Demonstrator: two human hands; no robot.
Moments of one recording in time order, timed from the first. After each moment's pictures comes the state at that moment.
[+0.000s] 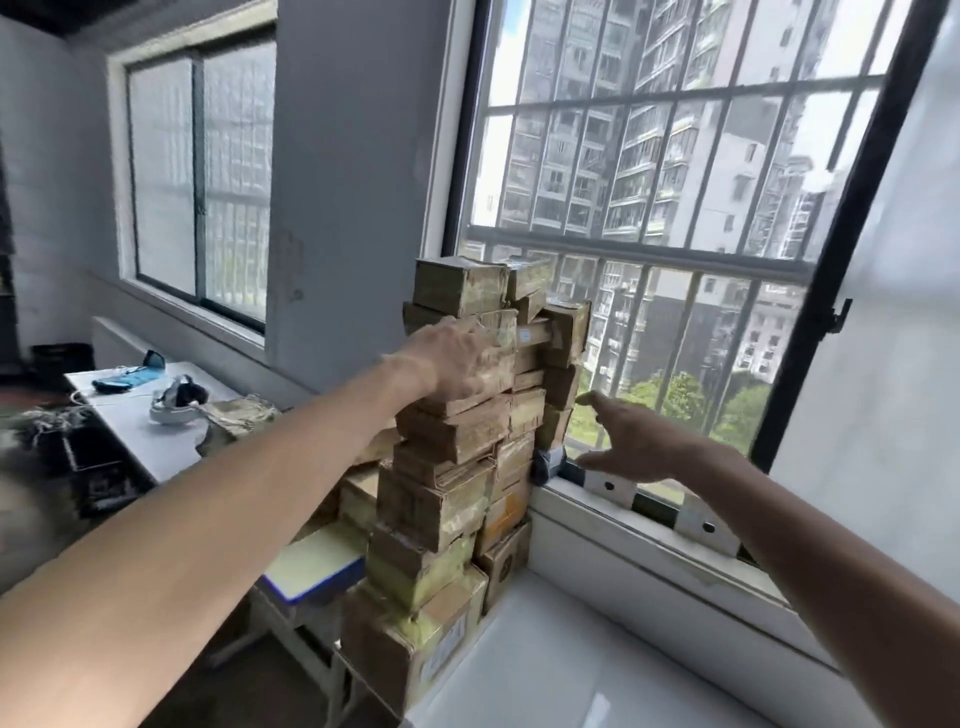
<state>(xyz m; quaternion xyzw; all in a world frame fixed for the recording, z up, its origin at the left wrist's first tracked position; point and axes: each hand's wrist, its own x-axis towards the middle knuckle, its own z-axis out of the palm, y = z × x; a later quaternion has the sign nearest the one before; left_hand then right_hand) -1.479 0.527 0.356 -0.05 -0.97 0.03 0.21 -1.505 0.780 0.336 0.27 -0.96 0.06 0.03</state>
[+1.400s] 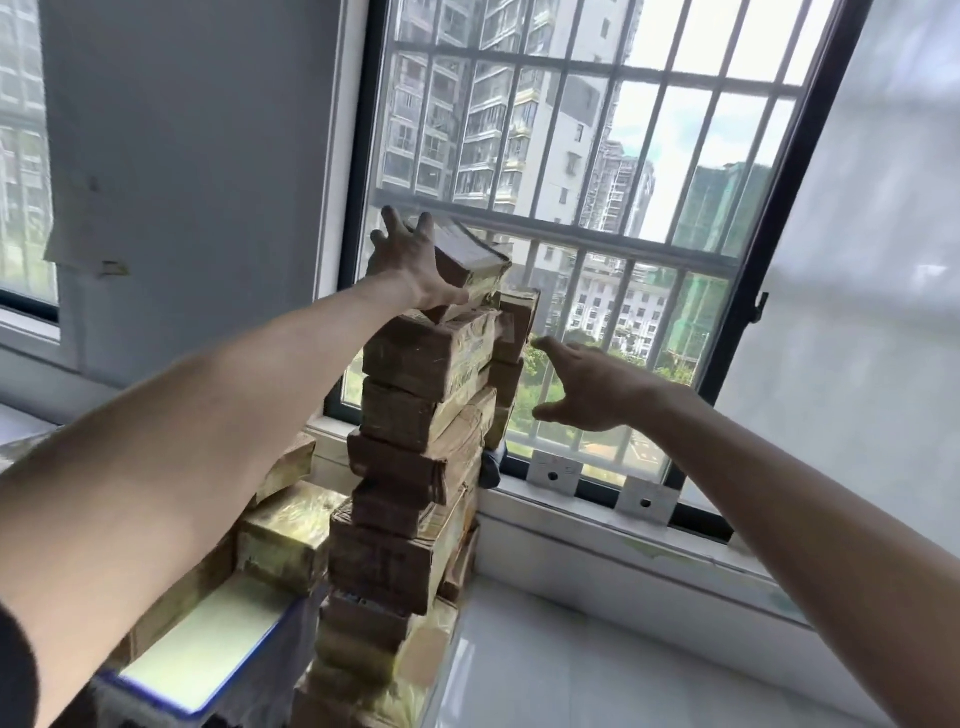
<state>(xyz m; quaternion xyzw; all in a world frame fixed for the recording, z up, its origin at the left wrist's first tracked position) -1.667 0.396 0.420 -0.01 -0.93 -0.20 0.29 -1.584 0.624 0.378 0.16 -0.98 -0.01 0.09</state>
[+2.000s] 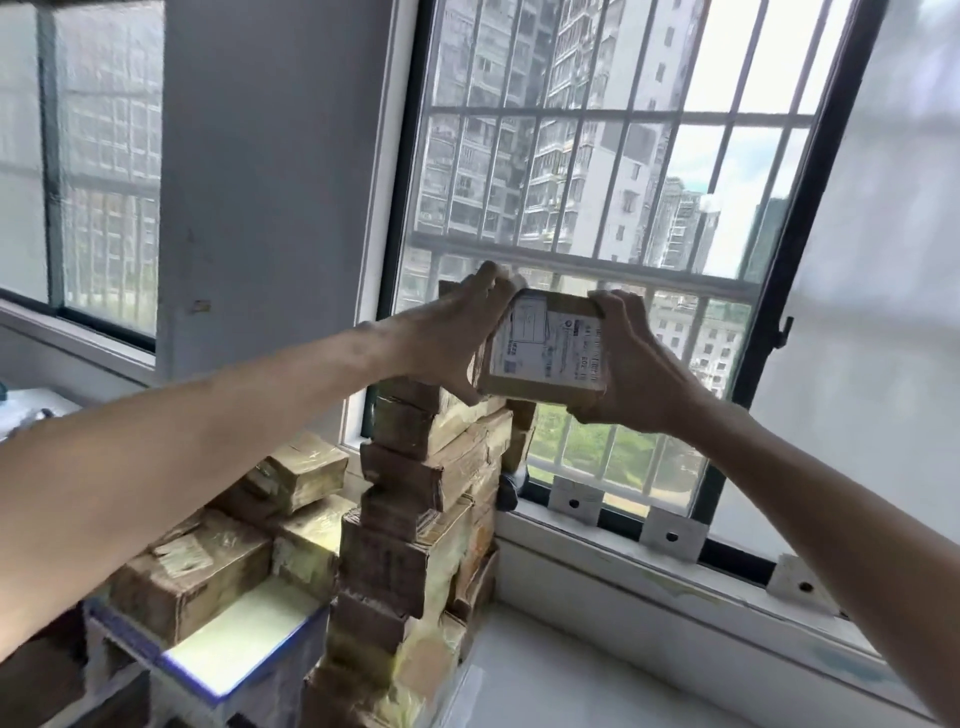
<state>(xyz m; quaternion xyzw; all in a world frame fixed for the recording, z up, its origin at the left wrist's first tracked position) -1.585 0.444 0.402 -0.33 -0.85 0.12 0.39 -1.571 0.711 0.395 0.40 -0.83 0.08 0.38</state>
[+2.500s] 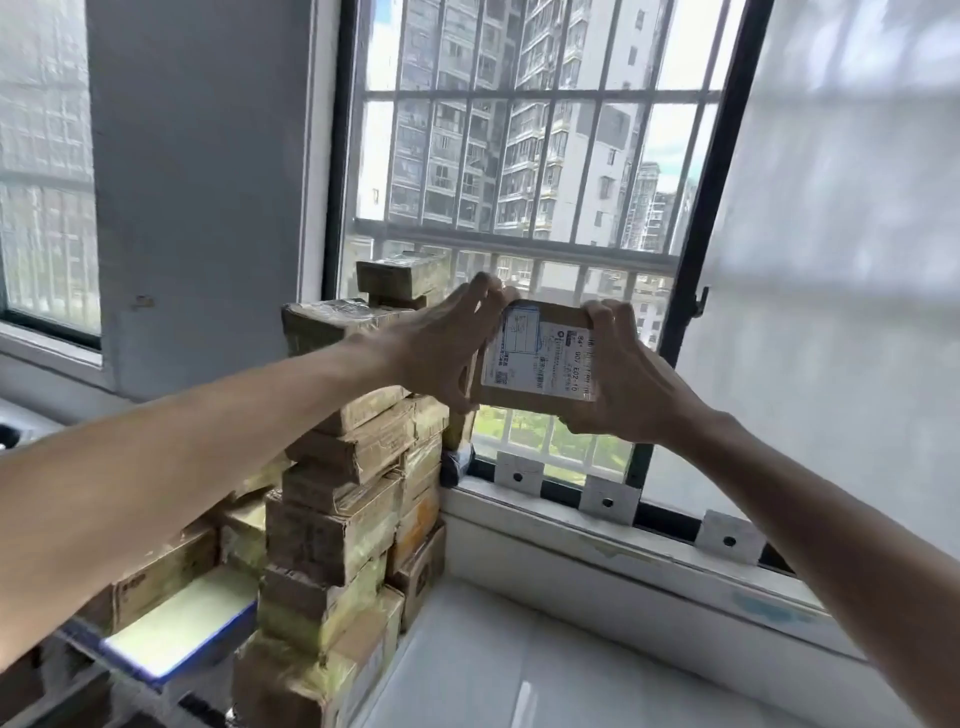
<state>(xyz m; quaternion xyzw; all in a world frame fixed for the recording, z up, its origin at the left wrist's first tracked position) -1.560 0.578 0.388 -0.44 -0.81 0.02 0.39 -1.543 0.847 0.372 0.40 -0.83 0.05 0.40</state>
